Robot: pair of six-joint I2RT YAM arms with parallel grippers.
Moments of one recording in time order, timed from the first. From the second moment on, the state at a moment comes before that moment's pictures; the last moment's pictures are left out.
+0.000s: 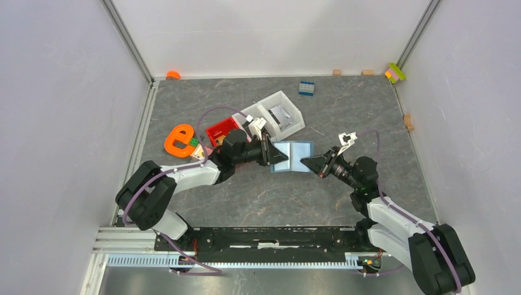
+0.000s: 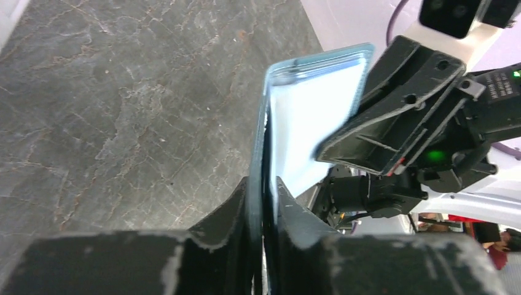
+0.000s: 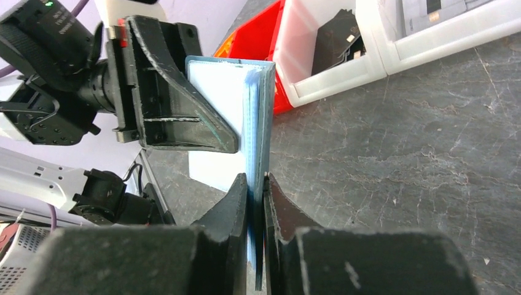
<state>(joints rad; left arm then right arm) -0.71 1.52 0.70 0.54 0.46 -0.75 0.33 0.94 0.16 0.75 -0.55 0.70</state>
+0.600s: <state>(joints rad) -0.71 1.61 0.77 0.34 0.36 -0.75 0.33 1.04 0.19 0.65 -0.49 0.62</state>
